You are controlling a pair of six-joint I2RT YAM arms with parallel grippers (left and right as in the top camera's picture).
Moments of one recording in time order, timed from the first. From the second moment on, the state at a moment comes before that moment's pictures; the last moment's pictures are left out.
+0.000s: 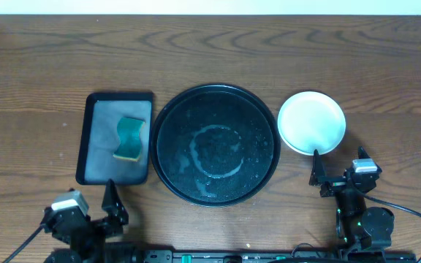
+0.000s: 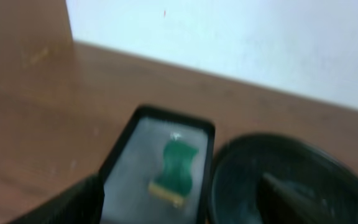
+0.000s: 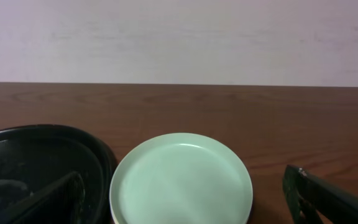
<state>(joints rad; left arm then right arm) 0.02 0.01 0.69 -0.94 -0.11 -0.20 0.05 0.01 0.01 -0.07 -0.05 0.02</state>
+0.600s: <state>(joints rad) 0.02 0.01 0.23 0.17 -0.09 -0.29 0.05 0.01 0.01 -0.07 -0.05 0.02</state>
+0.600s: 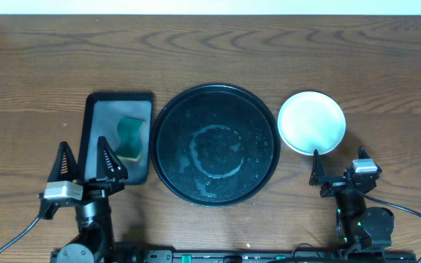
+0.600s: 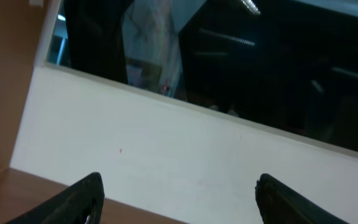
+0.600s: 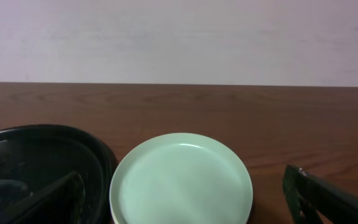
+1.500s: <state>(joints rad) 0.02 0.01 0.01 -0.08 -0.06 -0.27 0.05 0.01 0.01 -0.07 -0.05 0.02</state>
